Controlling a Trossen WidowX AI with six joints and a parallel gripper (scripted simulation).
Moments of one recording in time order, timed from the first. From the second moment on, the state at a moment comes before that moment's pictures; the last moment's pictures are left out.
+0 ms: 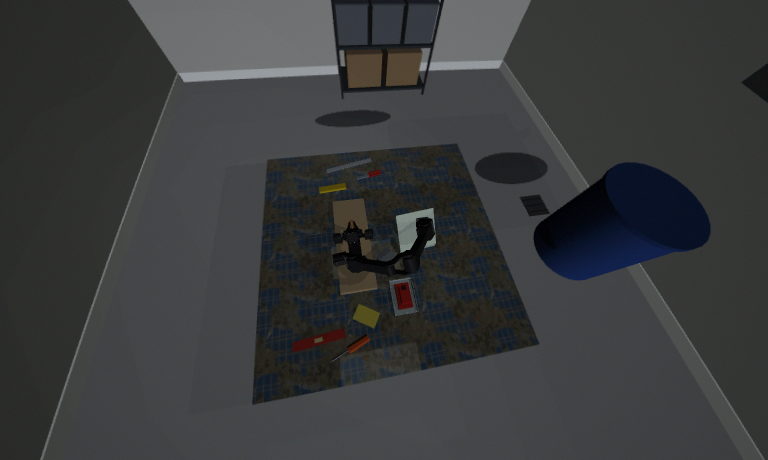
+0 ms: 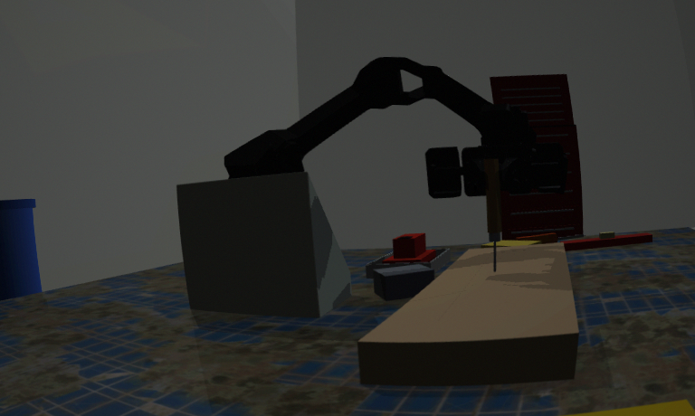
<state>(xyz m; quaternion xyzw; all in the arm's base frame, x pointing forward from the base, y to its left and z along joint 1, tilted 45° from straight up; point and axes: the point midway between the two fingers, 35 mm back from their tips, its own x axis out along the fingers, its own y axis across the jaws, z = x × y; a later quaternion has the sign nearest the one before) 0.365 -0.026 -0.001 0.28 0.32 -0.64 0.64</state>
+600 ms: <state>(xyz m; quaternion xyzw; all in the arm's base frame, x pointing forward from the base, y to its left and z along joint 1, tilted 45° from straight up) 0.363 -0.009 -0.019 0.28 0.32 -0.64 0.64</state>
